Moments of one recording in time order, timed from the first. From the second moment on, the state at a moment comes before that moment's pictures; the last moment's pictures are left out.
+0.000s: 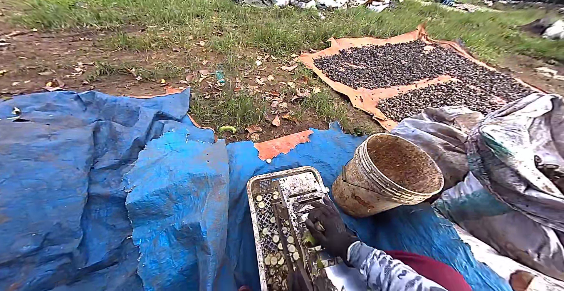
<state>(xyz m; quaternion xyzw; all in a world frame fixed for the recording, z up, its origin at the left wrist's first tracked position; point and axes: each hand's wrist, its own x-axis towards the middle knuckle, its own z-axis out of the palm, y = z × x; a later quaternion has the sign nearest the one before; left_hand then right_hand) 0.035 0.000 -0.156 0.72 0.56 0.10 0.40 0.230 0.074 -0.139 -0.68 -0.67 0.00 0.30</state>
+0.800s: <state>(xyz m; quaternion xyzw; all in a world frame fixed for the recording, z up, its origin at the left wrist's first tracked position) 0.034 0.013 -0.127 0.72 0.54 -0.03 0.43 0.207 -0.013 -0.106 -0.62 -0.77 -0.07 0.11</state>
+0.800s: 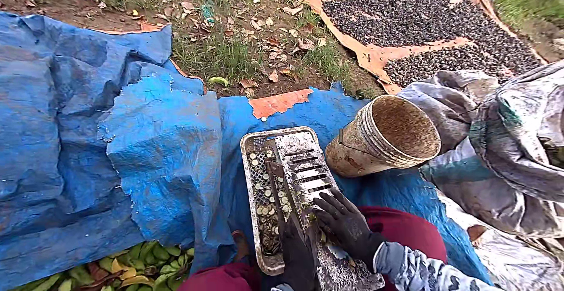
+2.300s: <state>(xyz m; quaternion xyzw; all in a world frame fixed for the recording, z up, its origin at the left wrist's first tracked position) 0.034 0.020 -0.124 0.69 0.55 -0.04 0.46 0.242 0.123 -0.115 -0.73 -0.63 0.19 0.16</state>
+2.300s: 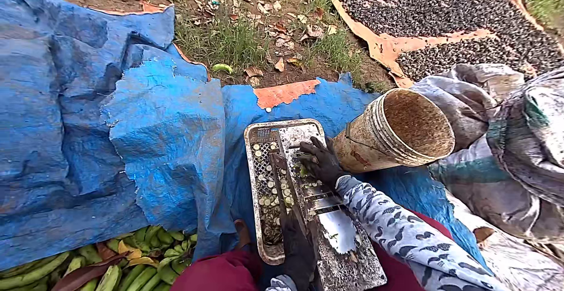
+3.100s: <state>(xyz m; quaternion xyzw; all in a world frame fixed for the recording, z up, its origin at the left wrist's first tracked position) 0.031 0.016 -0.132 0.71 0.53 -0.01 0.46 0.224 -0.009 -0.109 -0.62 -0.74 0.17 0.19</state>
